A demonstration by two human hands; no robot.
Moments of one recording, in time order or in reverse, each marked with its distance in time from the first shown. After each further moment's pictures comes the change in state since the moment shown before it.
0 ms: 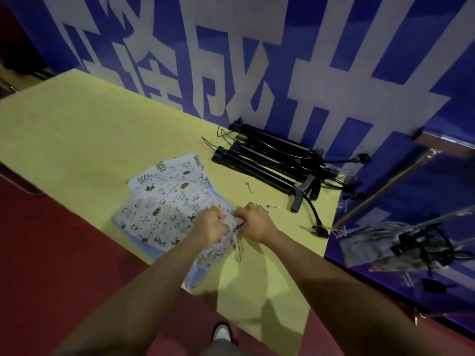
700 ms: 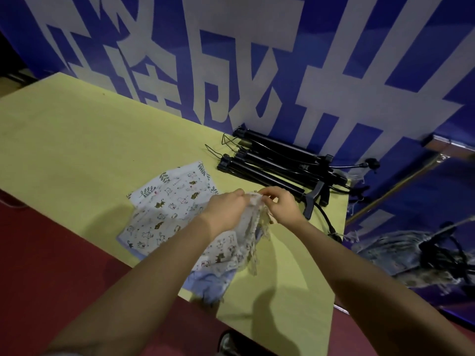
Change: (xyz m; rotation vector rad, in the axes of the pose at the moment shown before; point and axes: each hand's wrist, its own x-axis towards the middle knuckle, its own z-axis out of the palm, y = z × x) left_hand 0.018 0.042 -0.066 0.735 -0.084 0.579; right_hand 0.023 0.002 -0.045 0.527 0.440 0.071
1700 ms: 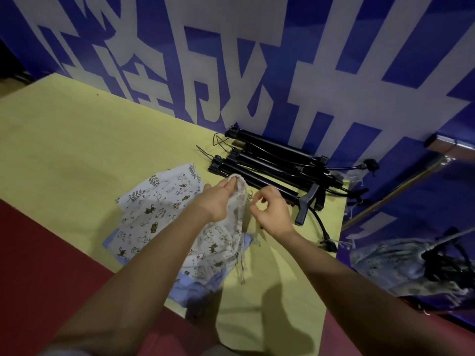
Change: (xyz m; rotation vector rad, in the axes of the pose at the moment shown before) left_hand 0.036 0.001 -0.008 -0.206 -0.182 -0.272; right_hand 0.001 0.009 -0.001 0.029 0.097 -0.120
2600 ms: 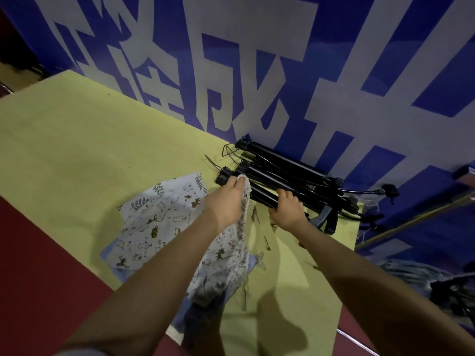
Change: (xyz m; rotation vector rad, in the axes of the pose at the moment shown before) left_hand 0.048 -0.004 -0.008 0.012 0.287 0.026; right_hand 0.078 0.031 -0.007 -0.562 -0.284 0.205
